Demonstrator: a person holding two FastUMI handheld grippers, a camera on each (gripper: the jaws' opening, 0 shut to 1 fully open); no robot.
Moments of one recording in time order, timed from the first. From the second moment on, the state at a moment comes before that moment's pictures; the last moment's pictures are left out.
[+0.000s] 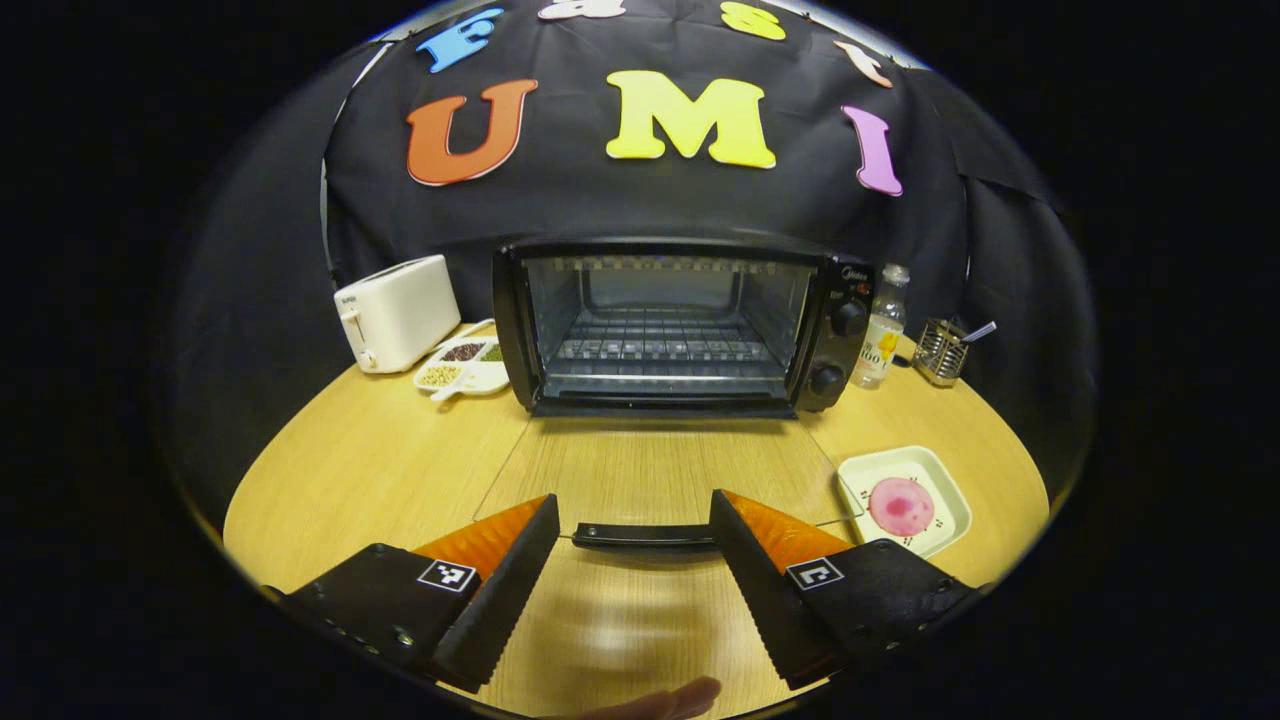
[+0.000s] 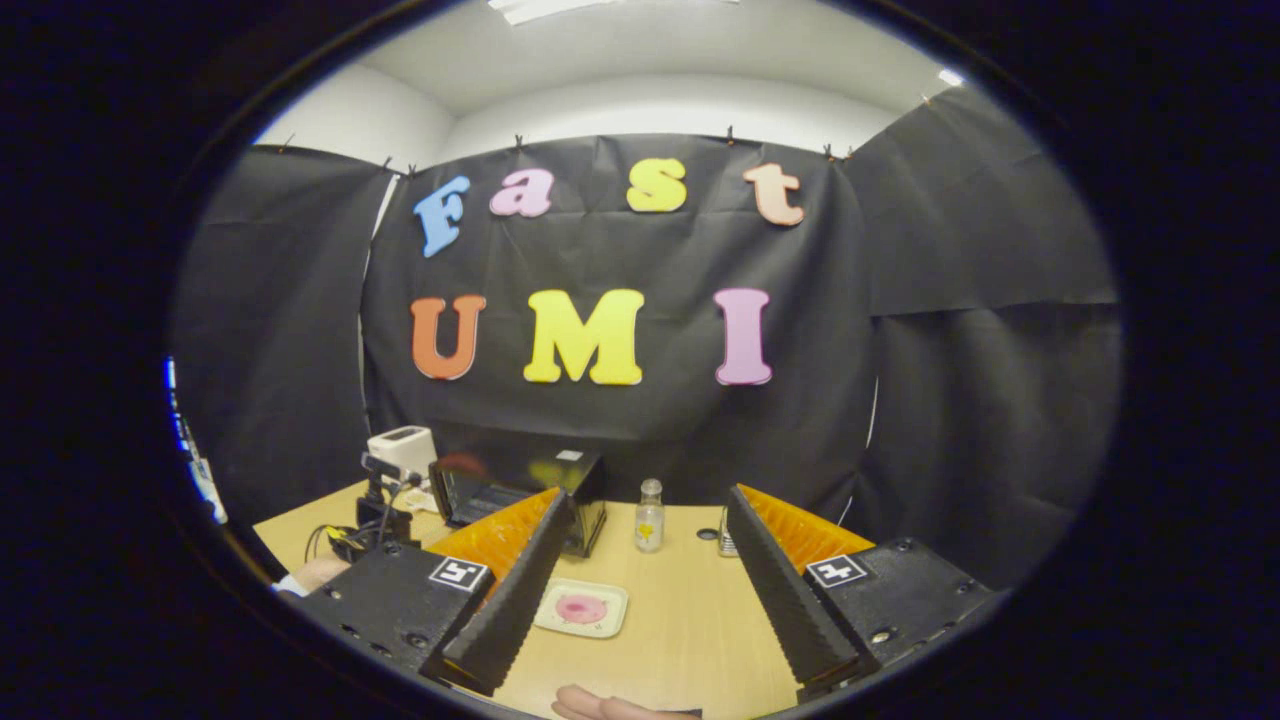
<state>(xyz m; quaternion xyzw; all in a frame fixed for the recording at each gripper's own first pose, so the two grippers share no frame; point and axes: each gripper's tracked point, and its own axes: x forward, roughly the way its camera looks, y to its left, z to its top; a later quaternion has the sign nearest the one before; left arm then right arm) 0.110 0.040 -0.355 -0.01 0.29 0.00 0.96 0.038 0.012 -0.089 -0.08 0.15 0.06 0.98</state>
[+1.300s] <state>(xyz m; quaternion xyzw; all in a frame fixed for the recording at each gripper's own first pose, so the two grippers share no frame) -0.054 0.015 -0.105 0.00 0.00 0.01 1.00 0.152 0.004 -0.442 0.06 0.62 0.00 0.79</state>
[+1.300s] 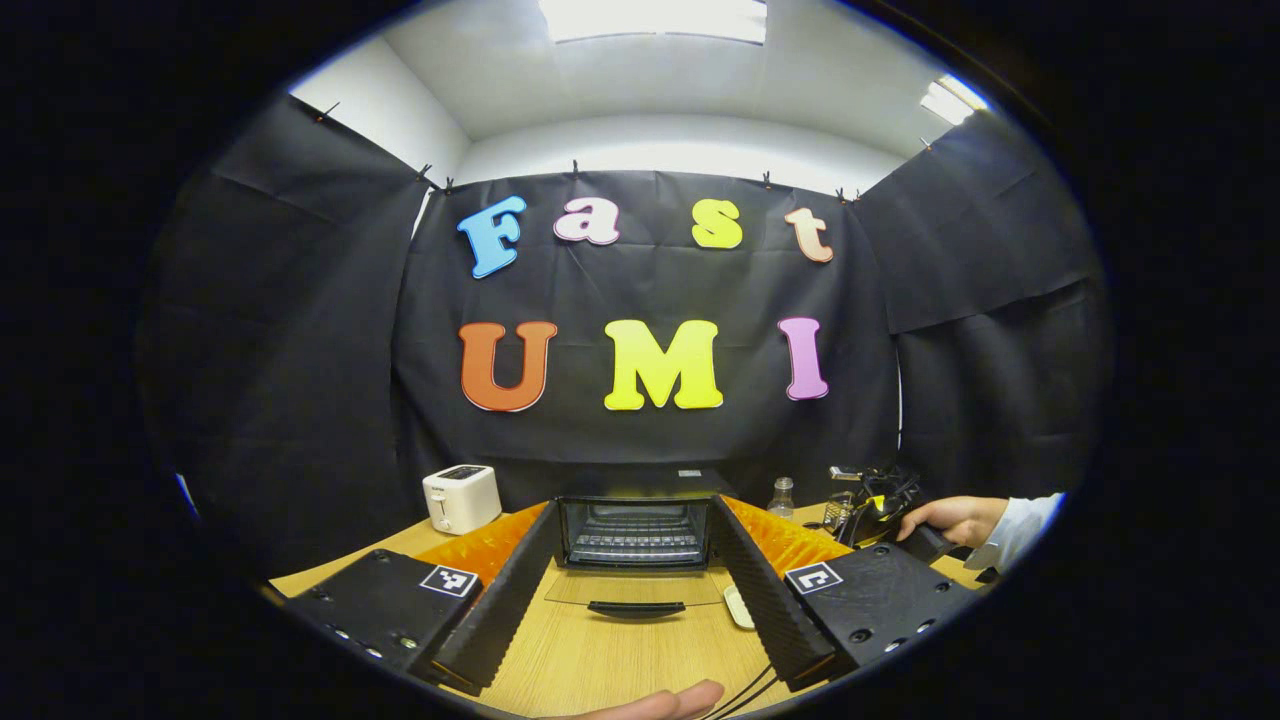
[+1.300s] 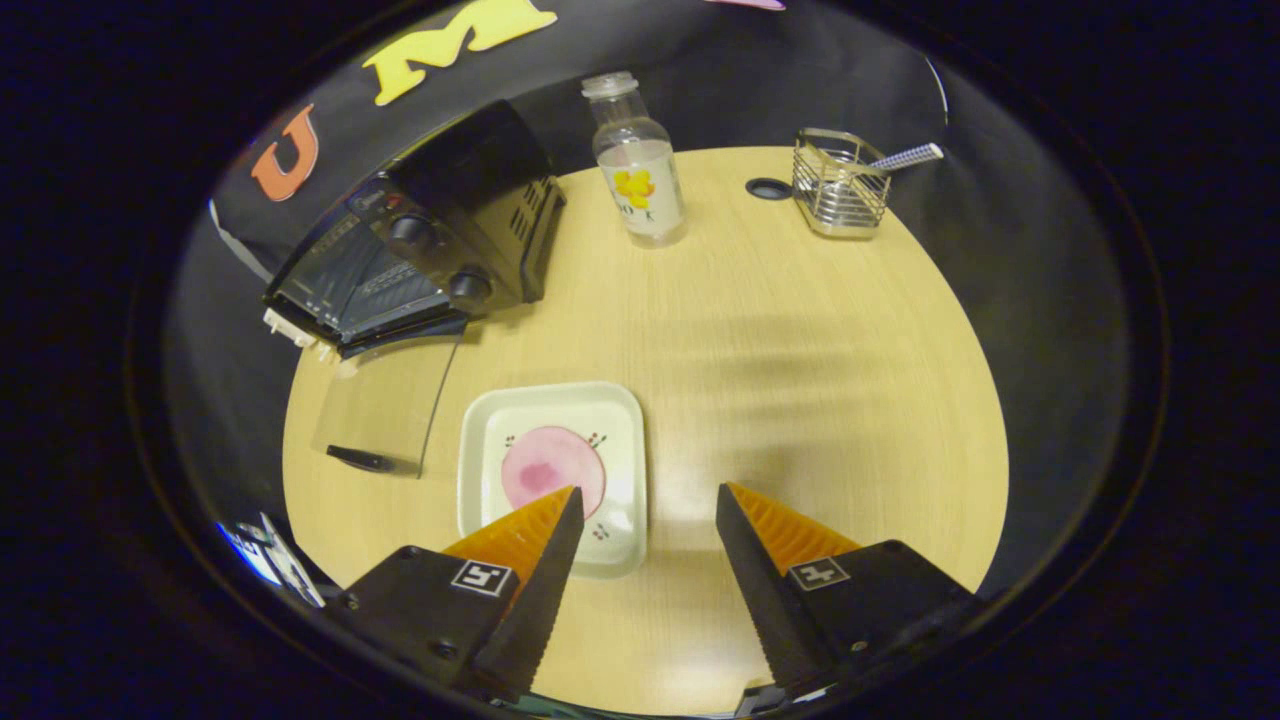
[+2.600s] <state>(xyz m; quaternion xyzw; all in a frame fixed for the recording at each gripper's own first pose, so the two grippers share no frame) -0.070 0.029 -0.101 0.01 0.01 0.01 1.00 0.122 -0.002 -0.420 0.27 0.63 0.05 0.72</state>
